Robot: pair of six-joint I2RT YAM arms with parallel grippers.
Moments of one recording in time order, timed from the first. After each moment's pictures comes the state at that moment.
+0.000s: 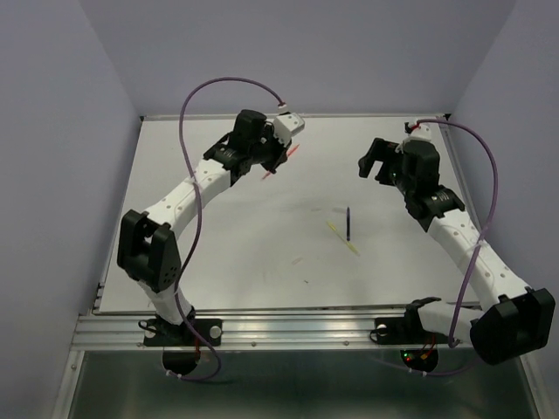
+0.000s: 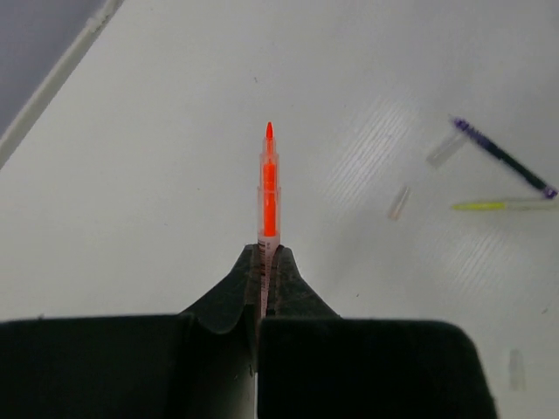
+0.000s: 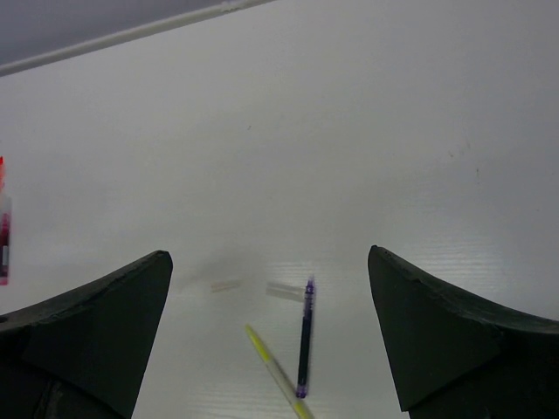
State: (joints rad) left arm -0.53 1.76 1.59 -0.44 0.30 0.37; right arm 0.27 1.16 1.02 -0.23 0.17 0.37
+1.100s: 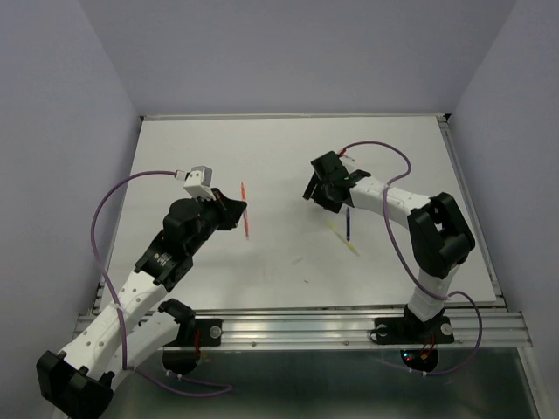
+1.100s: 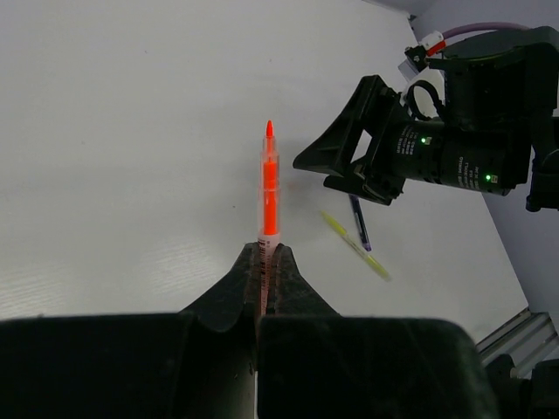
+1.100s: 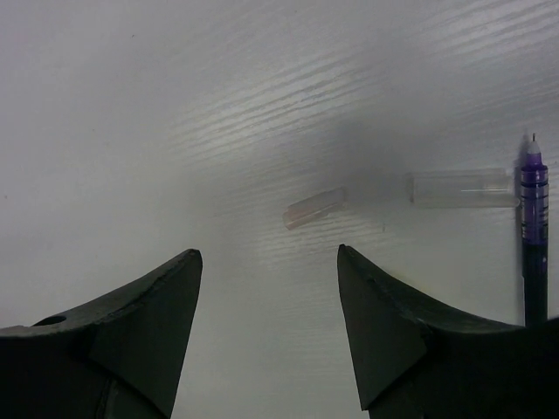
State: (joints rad) left arm -0.53 0.73 0.63 -0.13 -0.03 -0.57; right arm 0.58 1.82 1.27 -0.42 0.24 0.93
